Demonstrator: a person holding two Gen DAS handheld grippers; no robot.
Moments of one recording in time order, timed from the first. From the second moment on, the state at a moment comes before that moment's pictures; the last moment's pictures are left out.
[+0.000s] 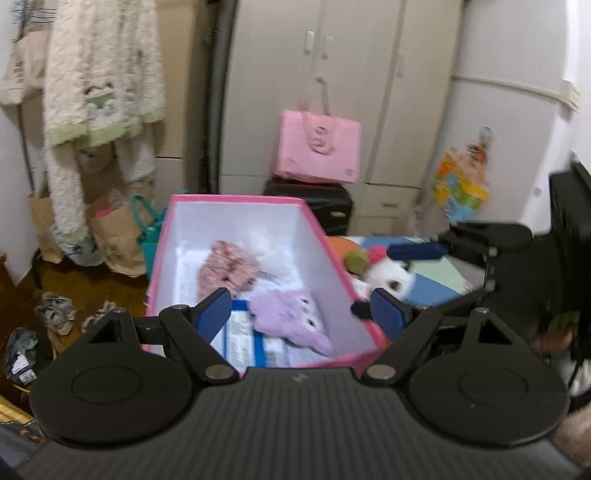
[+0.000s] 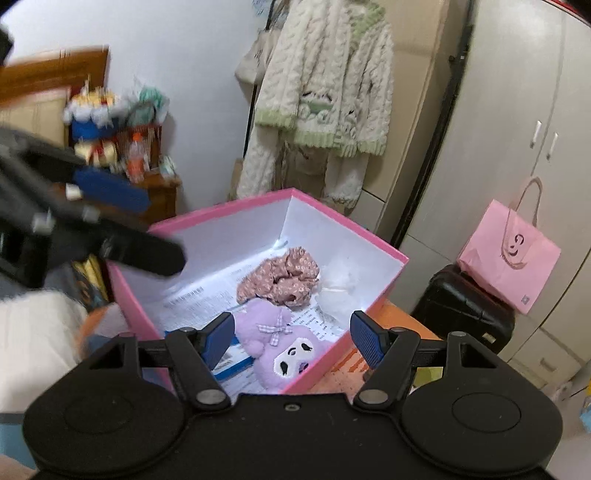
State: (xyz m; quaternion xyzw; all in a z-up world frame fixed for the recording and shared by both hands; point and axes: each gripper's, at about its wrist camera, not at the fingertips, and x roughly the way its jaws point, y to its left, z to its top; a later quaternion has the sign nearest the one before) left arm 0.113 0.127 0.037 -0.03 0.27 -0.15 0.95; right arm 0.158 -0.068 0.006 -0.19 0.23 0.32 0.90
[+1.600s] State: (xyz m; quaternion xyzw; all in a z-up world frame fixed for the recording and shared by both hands) left arm 0.123 -0.080 -0.087 0.13 0.24 -0.12 0.96; right arm 0.178 -0.247 -0.050 -0.04 0.25 0.36 0.90
